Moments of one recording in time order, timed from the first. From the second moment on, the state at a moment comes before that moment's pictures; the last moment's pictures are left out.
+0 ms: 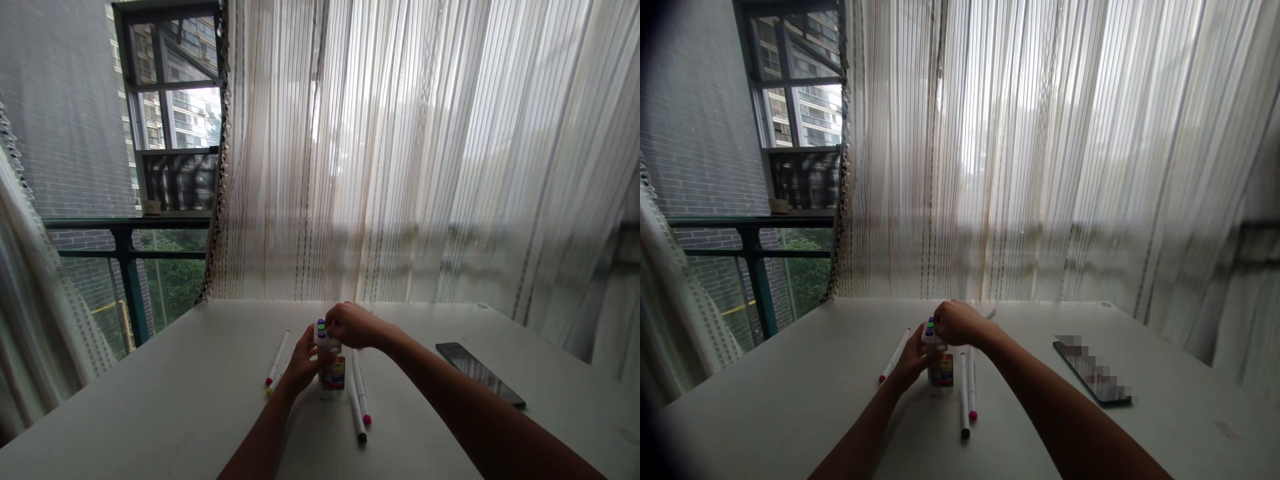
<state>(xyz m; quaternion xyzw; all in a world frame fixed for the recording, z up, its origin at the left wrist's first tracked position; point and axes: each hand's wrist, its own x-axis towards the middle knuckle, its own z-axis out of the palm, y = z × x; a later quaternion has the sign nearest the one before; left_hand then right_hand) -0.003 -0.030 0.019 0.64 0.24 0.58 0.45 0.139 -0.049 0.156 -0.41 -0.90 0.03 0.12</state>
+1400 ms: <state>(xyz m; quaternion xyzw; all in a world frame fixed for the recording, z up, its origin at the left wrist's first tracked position) -0.003 -0.030 0.017 0.65 0.24 0.57 0.45 0.175 -0.036 0.035 -0.58 -0.81 0.01 0.02</state>
